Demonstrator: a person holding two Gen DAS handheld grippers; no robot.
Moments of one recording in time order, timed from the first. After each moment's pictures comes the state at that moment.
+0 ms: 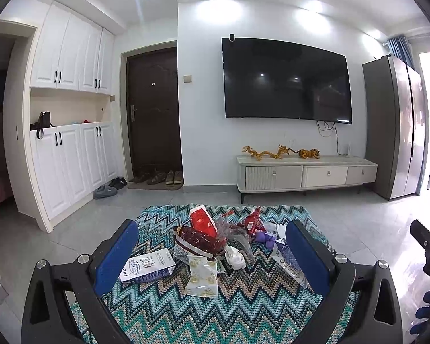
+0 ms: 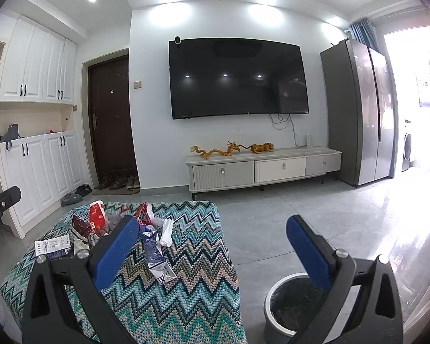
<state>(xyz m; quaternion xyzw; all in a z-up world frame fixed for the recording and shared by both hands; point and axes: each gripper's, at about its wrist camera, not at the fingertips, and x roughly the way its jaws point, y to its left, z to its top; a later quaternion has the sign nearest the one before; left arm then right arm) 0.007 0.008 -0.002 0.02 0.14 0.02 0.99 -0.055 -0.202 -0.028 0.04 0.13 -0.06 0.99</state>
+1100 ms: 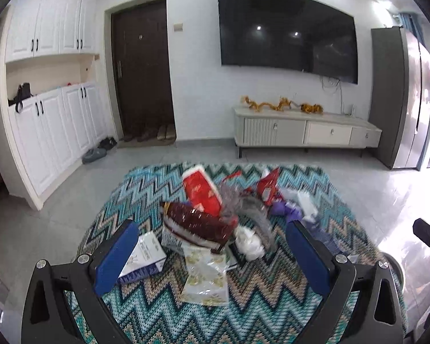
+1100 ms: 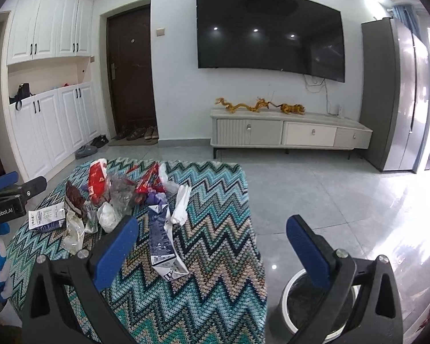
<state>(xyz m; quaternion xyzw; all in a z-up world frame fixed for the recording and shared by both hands) 0.135 0.029 -0.053 0.02 0.28 0.01 0.96 0.065 -0.182 -0.063 0.02 0.27 0.02 0.96</state>
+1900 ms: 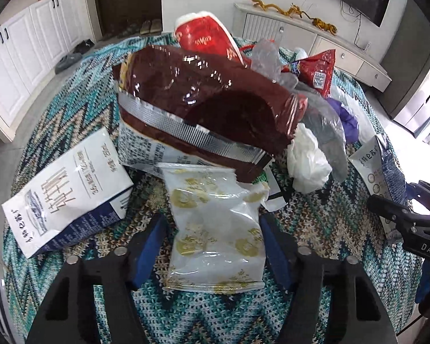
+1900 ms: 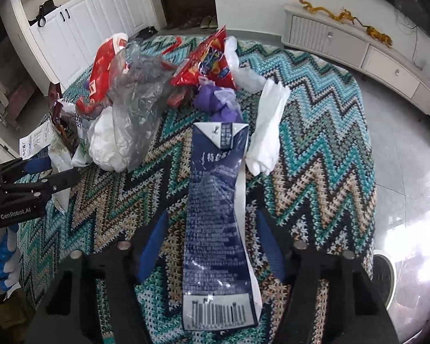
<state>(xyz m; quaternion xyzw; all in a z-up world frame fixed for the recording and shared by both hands) 0.228 0.061 -0.178 -0.03 0.53 -0.03 0.85 0.208 -0.105 -0.183 -0.03 0.52 0.17 0.83</state>
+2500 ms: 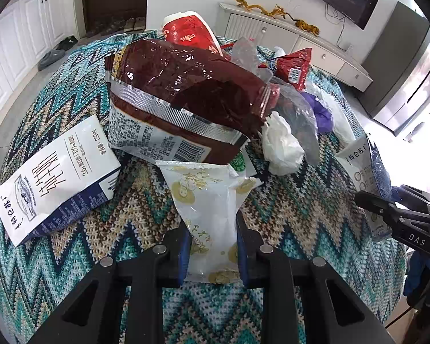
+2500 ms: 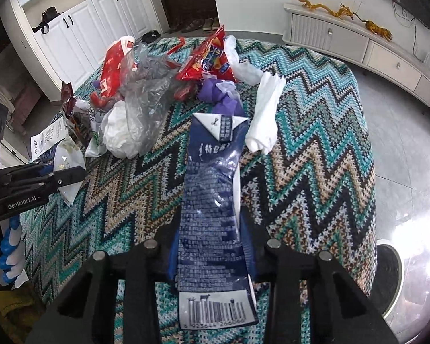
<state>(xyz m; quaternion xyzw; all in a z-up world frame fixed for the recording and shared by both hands) 0.200 0.065 -0.170 -0.06 0.52 -0.08 0.85 0.177 -0.117 -0.174 -0.01 0.52 0.18 0.84</state>
